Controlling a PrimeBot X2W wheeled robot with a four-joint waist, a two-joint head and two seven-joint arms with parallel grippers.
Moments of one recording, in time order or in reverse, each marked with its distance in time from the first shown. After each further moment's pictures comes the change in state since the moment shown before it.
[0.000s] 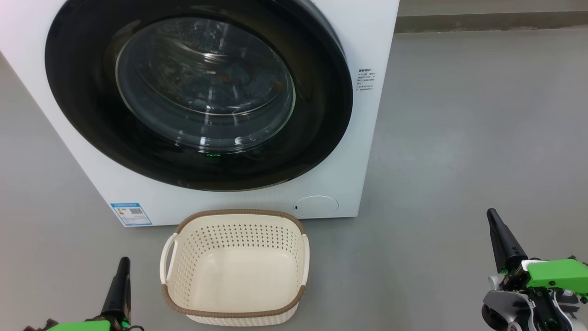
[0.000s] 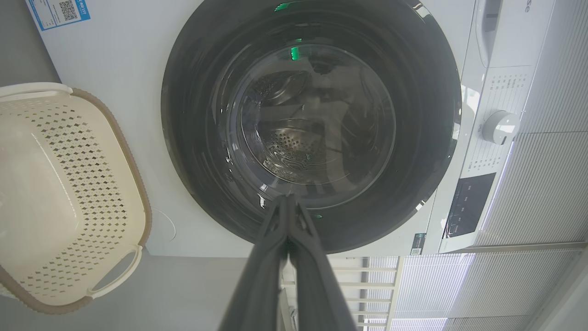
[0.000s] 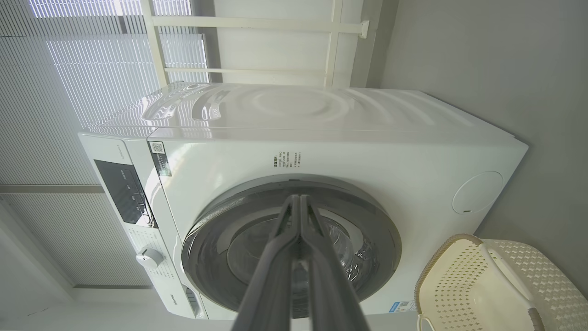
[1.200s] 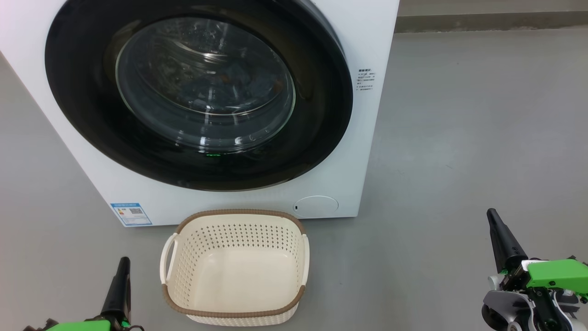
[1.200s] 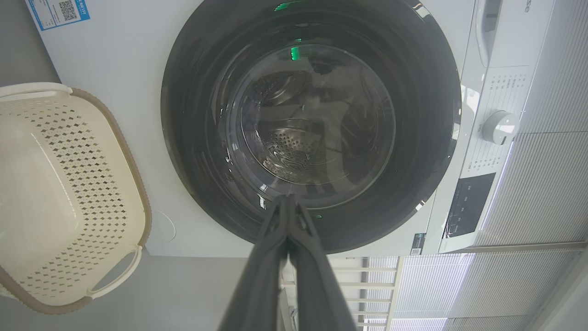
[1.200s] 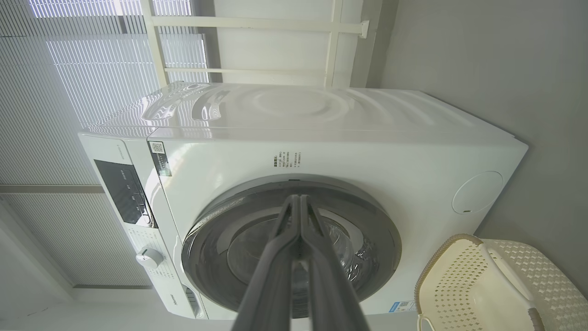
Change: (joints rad) left arm 0.000 0.000 0.000 0.000 0.000 0.000 0.000; right arm 0.000 0.000 0.000 0.000 0.000 0.000 0.000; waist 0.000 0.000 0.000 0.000
